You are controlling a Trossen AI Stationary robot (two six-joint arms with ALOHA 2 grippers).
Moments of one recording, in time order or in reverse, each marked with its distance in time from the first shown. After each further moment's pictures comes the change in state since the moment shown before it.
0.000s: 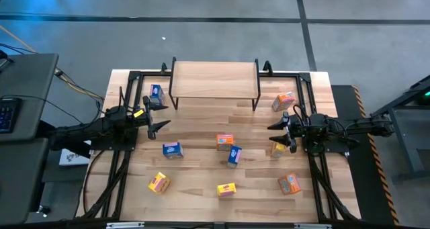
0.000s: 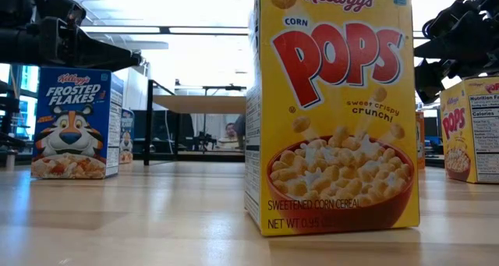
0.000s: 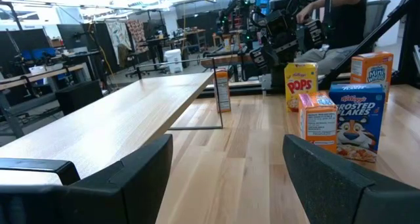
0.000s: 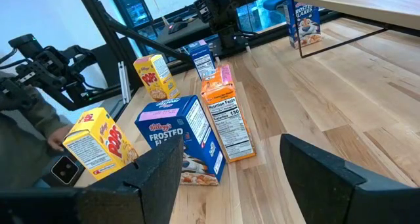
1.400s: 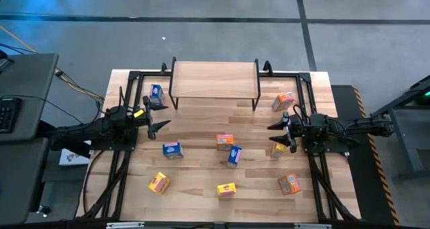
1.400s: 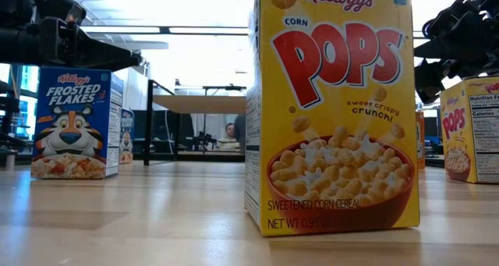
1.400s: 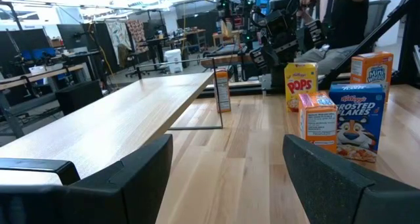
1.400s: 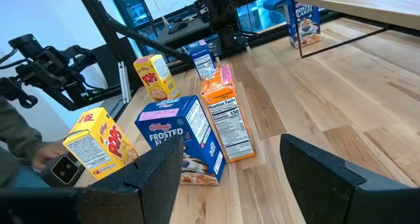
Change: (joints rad) left arm 0.000 0.000 0.000 0.000 0.000 0.000; right arm 0.000 0.000 0.000 0.000 0.000 0.000
